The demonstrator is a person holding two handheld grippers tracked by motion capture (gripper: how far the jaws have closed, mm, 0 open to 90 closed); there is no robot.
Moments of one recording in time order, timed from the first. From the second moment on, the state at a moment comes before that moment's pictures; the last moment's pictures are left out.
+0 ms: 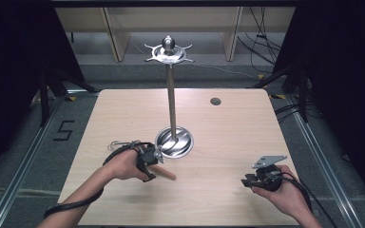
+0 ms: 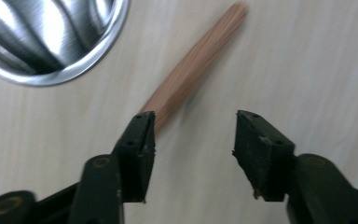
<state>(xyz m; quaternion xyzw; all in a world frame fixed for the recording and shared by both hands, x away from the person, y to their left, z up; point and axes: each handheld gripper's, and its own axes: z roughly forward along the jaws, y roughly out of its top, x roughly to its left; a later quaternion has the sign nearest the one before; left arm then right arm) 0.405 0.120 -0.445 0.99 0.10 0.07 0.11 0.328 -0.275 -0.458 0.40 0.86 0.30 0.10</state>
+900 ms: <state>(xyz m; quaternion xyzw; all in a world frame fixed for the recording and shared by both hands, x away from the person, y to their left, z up) 0.419 0.129 -0.448 0.98 0.04 0.13 0.15 0.328 -0.276 -0.458 0.40 0.86 0.29 0.09</state>
